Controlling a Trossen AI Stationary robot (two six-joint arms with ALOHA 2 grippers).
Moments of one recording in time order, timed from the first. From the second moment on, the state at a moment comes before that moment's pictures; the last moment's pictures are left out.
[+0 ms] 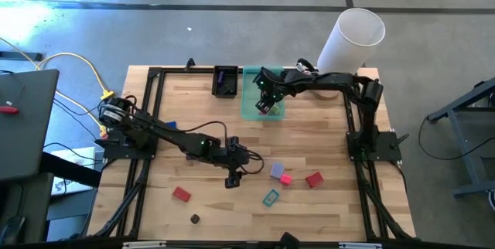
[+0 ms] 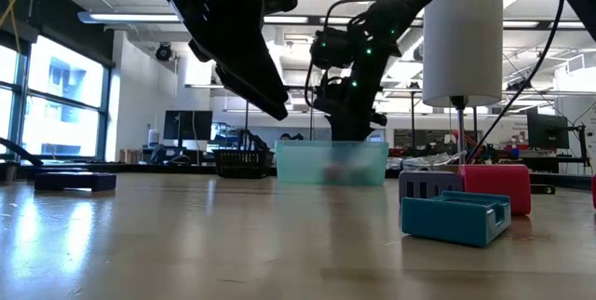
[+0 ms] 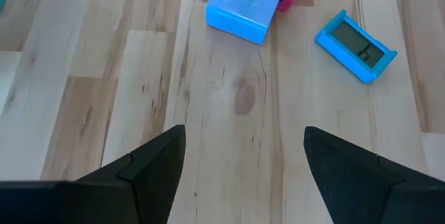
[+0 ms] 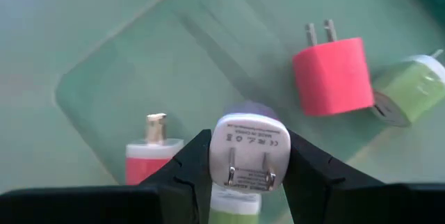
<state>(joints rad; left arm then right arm) -0.29 1.69 1.11 -0.25 -0.16 -0.31 -0.45 1.94 1.35 -0.56 0.09 0.27</state>
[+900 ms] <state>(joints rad) -0.29 1.69 1.11 -0.25 -0.16 -0.32 -0.42 1.80 1.35 -0.59 0.03 0.16</state>
